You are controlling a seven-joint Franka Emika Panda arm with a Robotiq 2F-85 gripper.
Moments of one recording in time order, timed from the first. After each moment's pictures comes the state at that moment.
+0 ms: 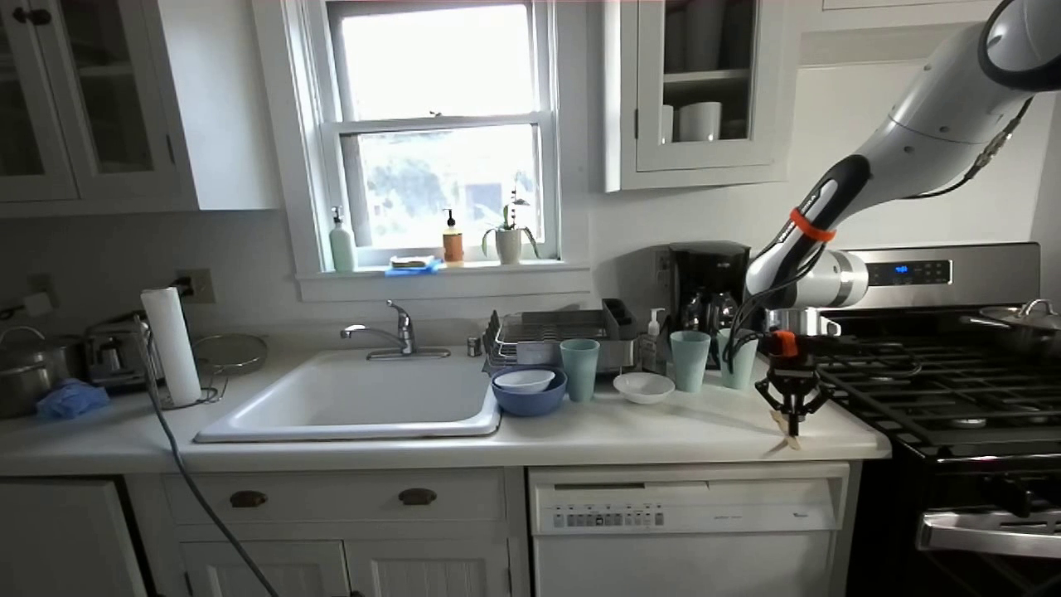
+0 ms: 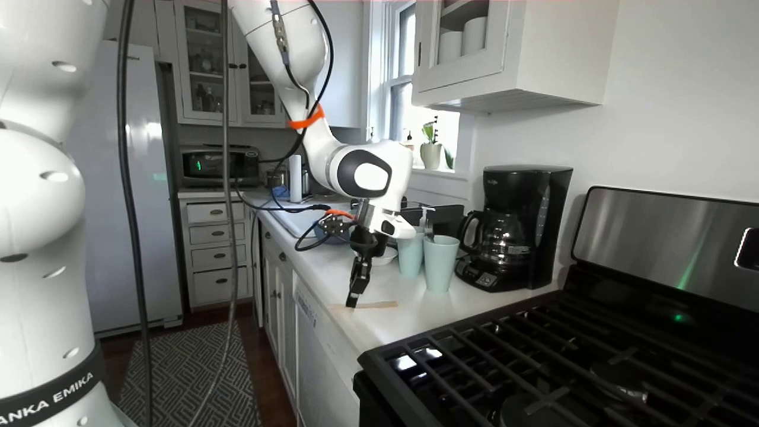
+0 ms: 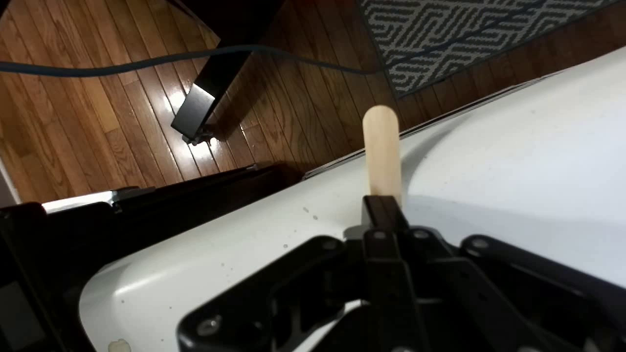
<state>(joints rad) -0.10 0.28 -0.19 -2.30 0.19 2.34 0.52</state>
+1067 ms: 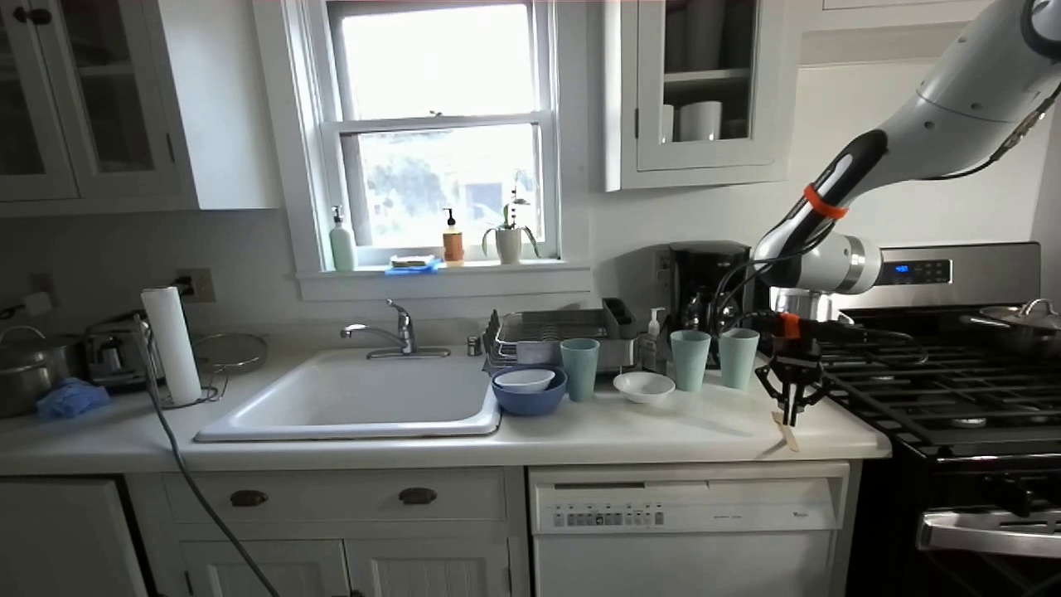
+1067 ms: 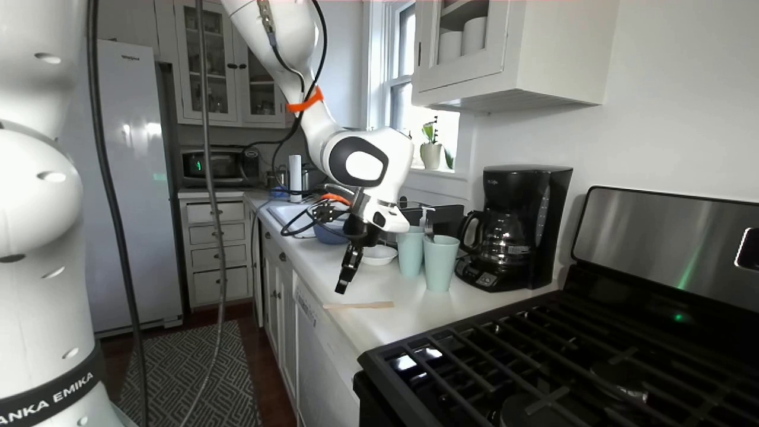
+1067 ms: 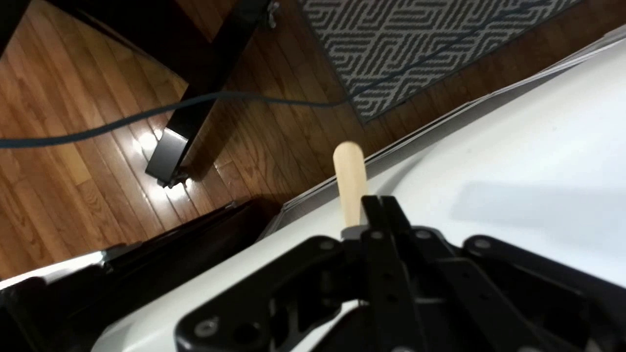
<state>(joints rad) -0.12 0.18 -0.18 -2.35 0.34 2.28 0.51</state>
